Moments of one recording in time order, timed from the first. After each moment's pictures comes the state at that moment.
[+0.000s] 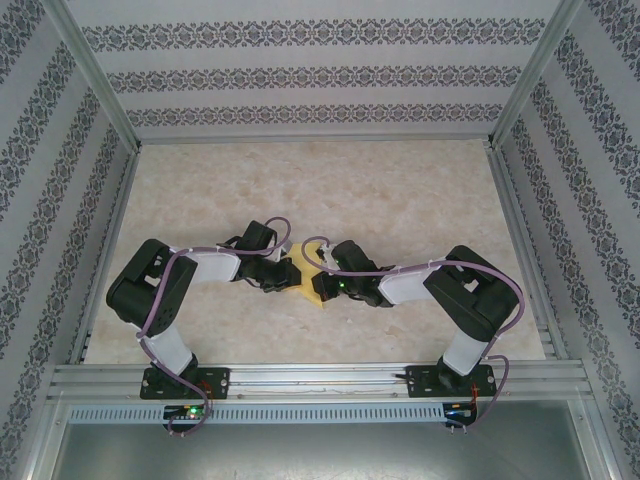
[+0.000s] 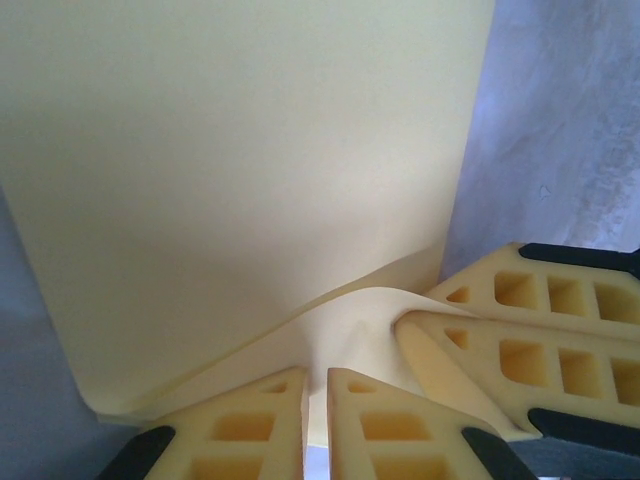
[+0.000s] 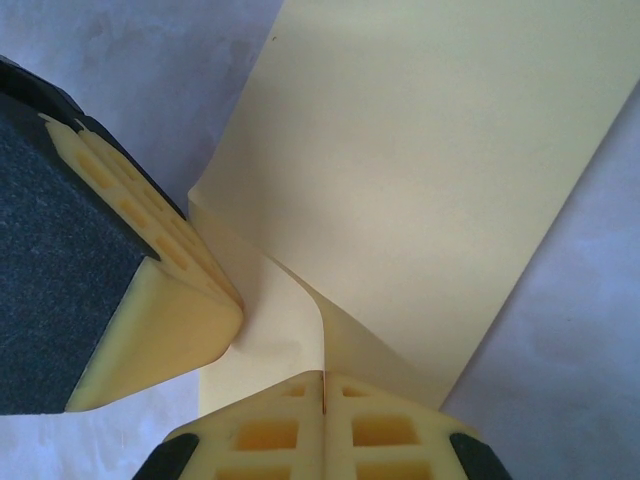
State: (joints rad) left arm -0.46 1.72 0.75 -0.10 0.63 -0.67; right arm 0.77 1.72 0.64 0.30 -0.26 0.46
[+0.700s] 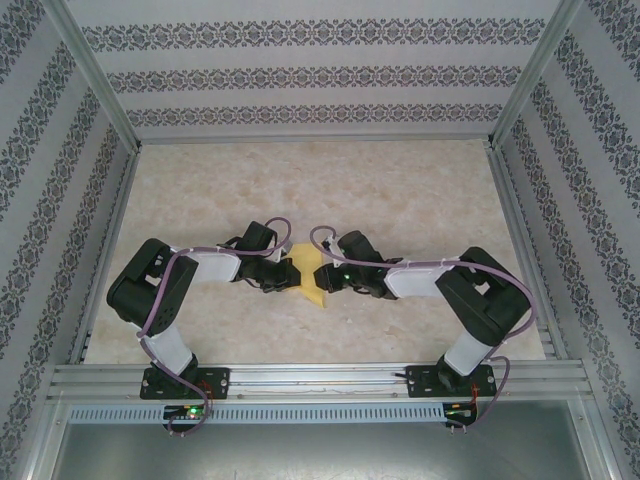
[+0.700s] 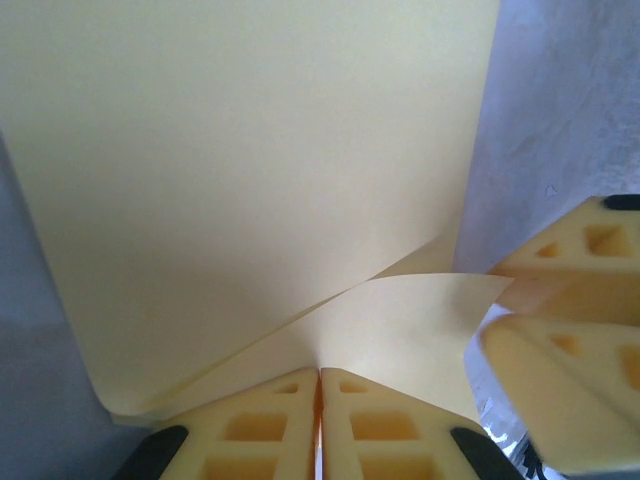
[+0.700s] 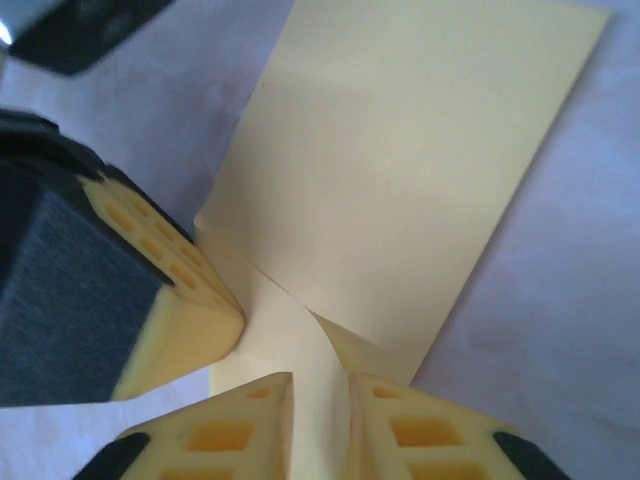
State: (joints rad) left arm -0.46 1.73 0.74 -0.09 0.62 -0.66; right arm 0.71 1.65 0.67 0.18 -0.32 0.47
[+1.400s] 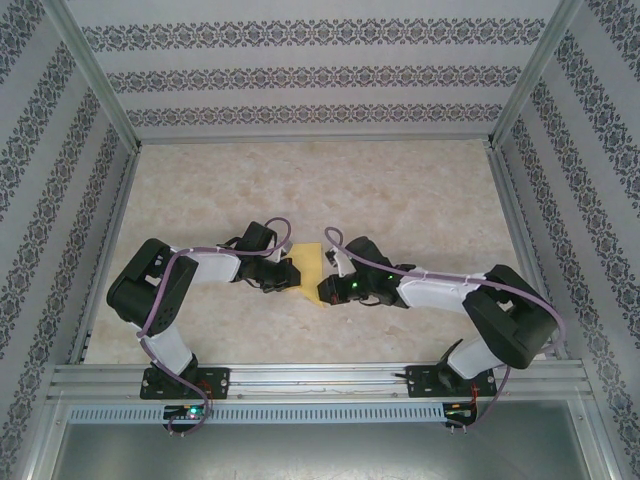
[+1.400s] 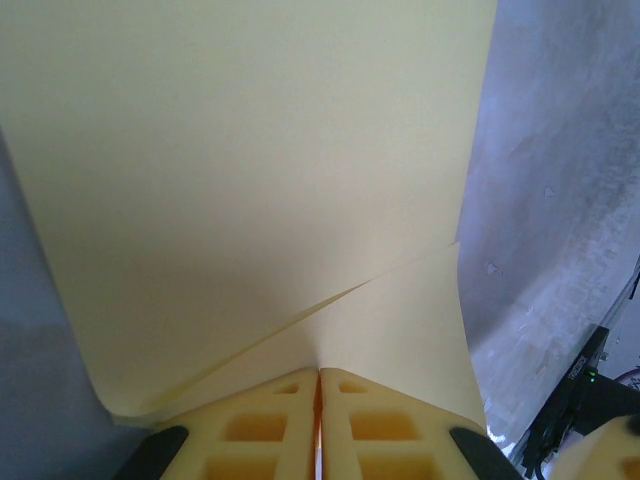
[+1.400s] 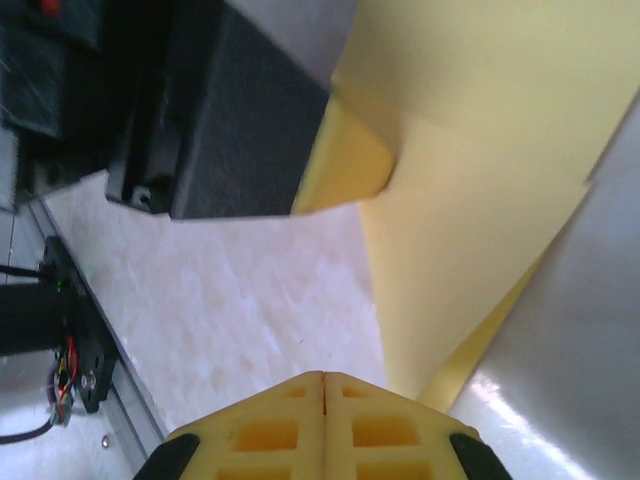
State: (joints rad) left arm -0.46 1.73 0.74 -0.08 0.62 -0.66; right arm 0.75 1.51 0.61 0.06 -0.53 0.65
